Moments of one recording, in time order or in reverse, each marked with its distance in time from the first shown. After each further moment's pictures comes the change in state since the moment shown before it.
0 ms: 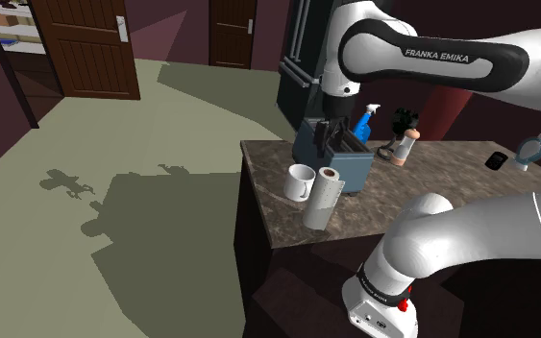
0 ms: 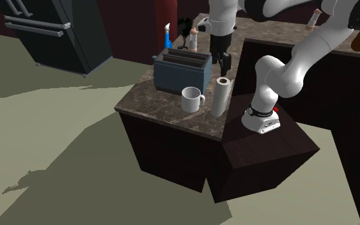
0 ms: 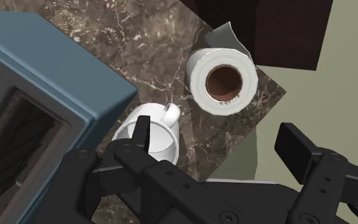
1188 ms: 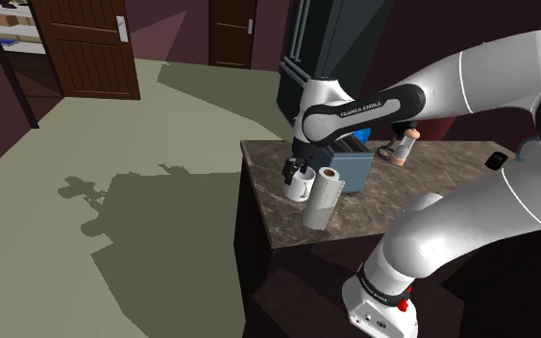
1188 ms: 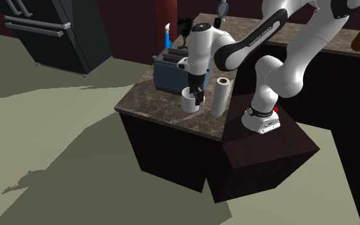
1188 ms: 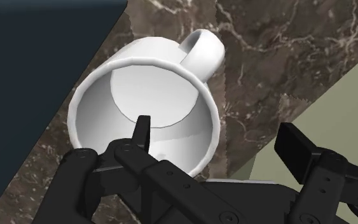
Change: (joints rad) arm 0.001 0.290 -0.088 -0.259 -0.003 0.705 -0.059
